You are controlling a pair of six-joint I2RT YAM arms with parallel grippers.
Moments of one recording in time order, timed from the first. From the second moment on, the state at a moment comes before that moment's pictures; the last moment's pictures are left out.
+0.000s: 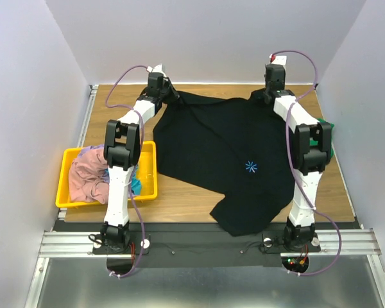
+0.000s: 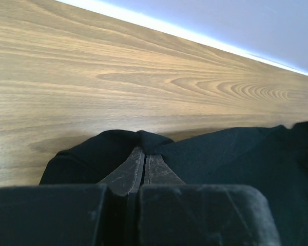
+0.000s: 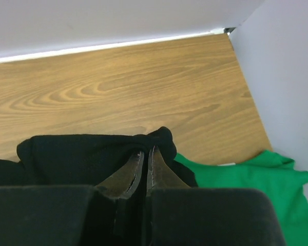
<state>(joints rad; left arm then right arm) -0.23 2.38 1.94 0.00 0.19 -0.59 0.11 2.19 1.85 -0.12 0.56 -0.05</state>
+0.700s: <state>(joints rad) -0.21 2.40 2.04 -0.12 0.25 -0.50 0.16 1.67 1.28 -0.21 0.48 0.16</state>
